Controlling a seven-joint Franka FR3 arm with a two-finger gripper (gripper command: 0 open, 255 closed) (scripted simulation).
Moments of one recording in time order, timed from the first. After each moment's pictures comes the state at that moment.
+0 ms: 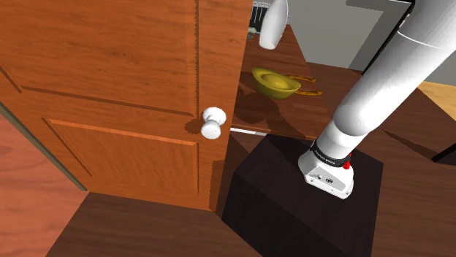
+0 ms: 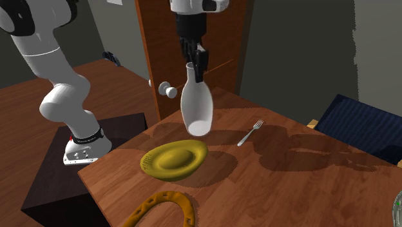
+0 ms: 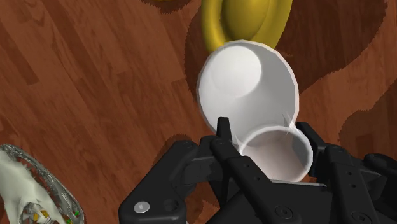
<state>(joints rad) -0.19 -0.02 -0.37 -1.50 0.02 1.53 -0.69</state>
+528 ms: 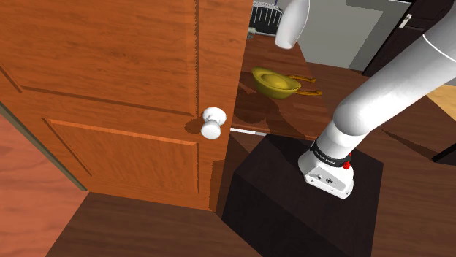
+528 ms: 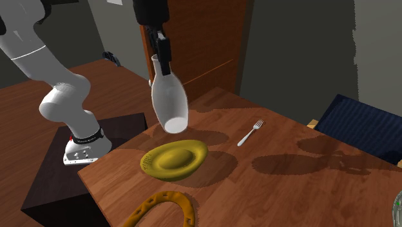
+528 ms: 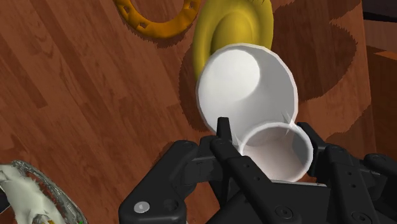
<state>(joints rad) -0.20 -0.25 -0.37 -1.65 -0.06 1.46 -0.71</state>
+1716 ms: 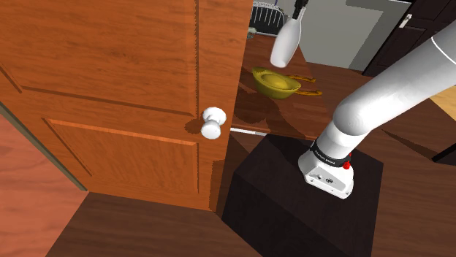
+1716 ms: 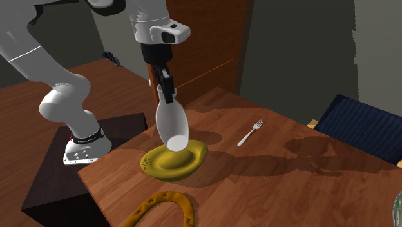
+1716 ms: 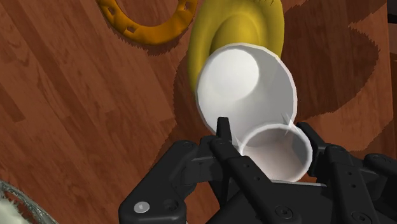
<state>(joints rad) -0.21 -0.33 -0.36 -1.96 -0.09 1.69 -0.69</state>
